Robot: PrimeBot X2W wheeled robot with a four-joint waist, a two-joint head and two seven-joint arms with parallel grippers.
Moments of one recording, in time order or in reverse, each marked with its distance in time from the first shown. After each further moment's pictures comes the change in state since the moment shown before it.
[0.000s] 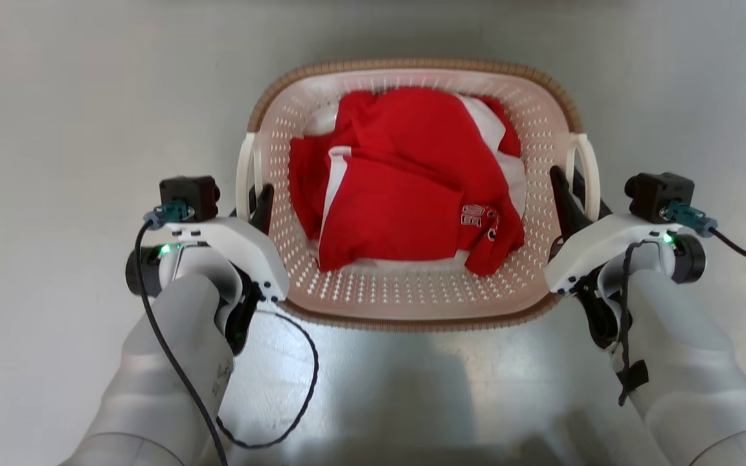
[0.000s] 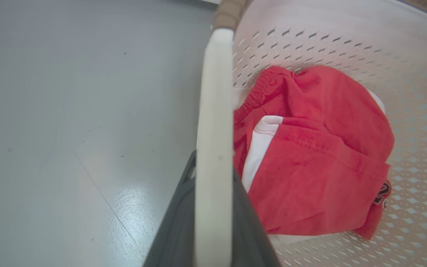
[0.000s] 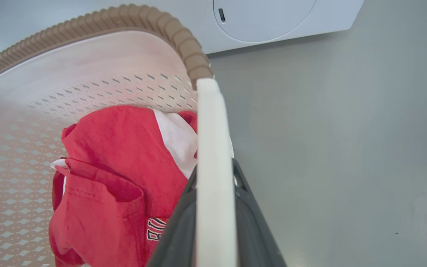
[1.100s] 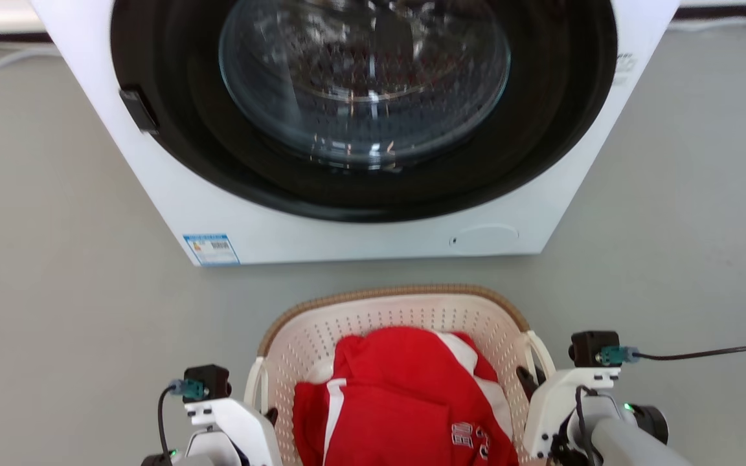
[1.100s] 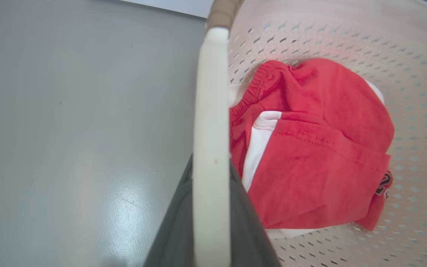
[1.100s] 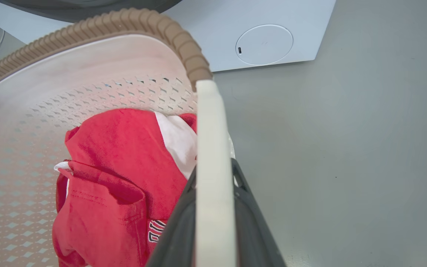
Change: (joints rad) left arm 0.345 0.036 -0.276 0.072 -0.335 0.000 0.179; right arm 0.196 0.053 0.351 0.245 0.301 0.000 0.143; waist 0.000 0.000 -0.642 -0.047
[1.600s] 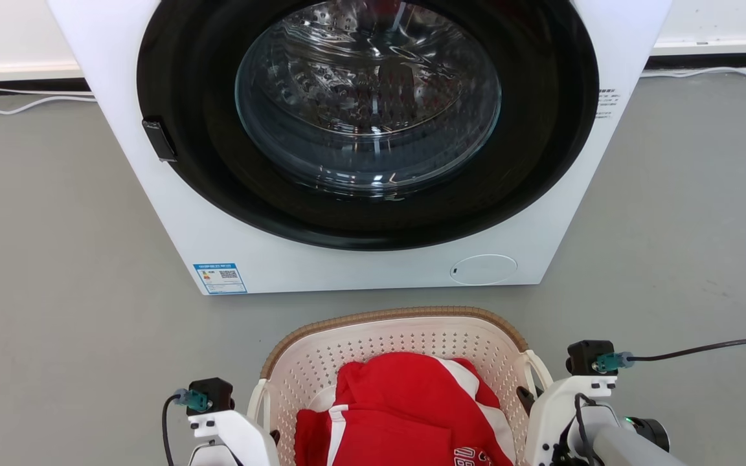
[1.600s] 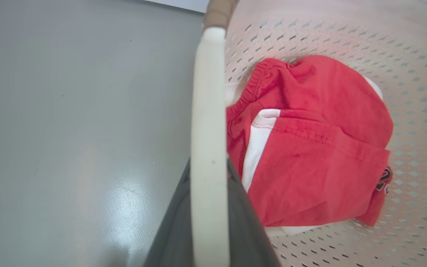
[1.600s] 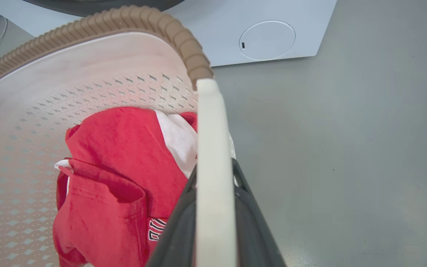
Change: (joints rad) left arm 0.022 0.004 -0.065 0.010 -0.070 0.000 0.068; right arm 0.010 -0.003 0.060 0.020 0.063 0.000 0.083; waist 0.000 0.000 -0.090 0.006
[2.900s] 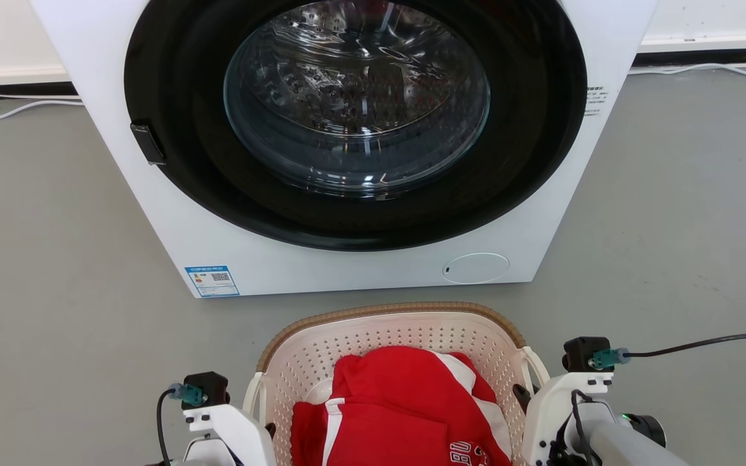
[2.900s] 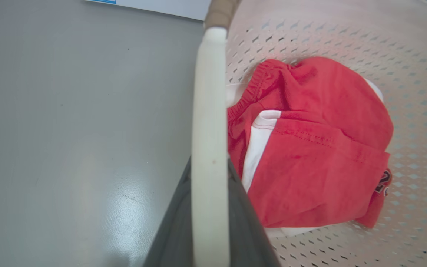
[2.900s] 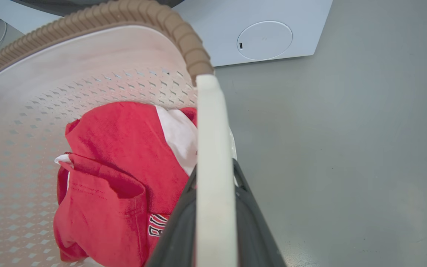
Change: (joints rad) left arm -0.028 0.014 -0.103 0.017 -0.103 0.000 -0.020; right arm -0.022 0.000 0.102 0.011 0.100 0.000 -0.002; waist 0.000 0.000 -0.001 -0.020
